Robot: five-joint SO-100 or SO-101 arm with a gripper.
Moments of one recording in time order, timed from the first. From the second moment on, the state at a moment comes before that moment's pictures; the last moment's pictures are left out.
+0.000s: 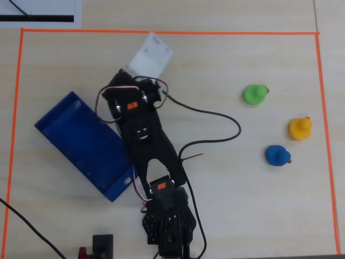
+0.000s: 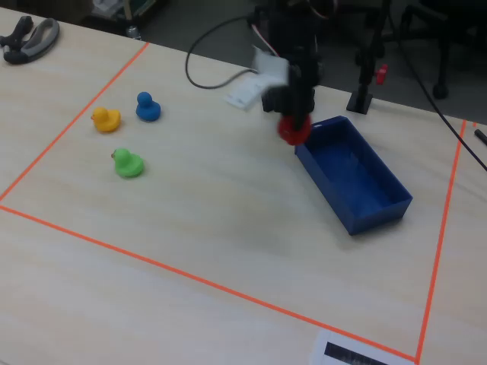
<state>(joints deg) -20.4 93.3 57.8 99.1 -30.1</state>
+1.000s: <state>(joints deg) -46.3 86.6 77.2 99.6 -27.2</state>
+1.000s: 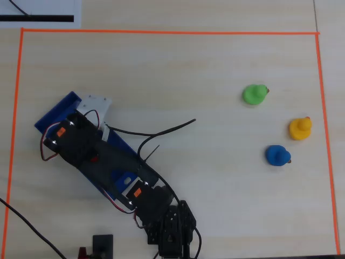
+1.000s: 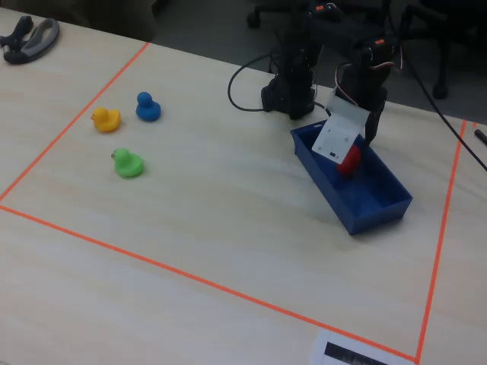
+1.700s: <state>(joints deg) 0.8 127.7 95.6 42.9 -61.5</state>
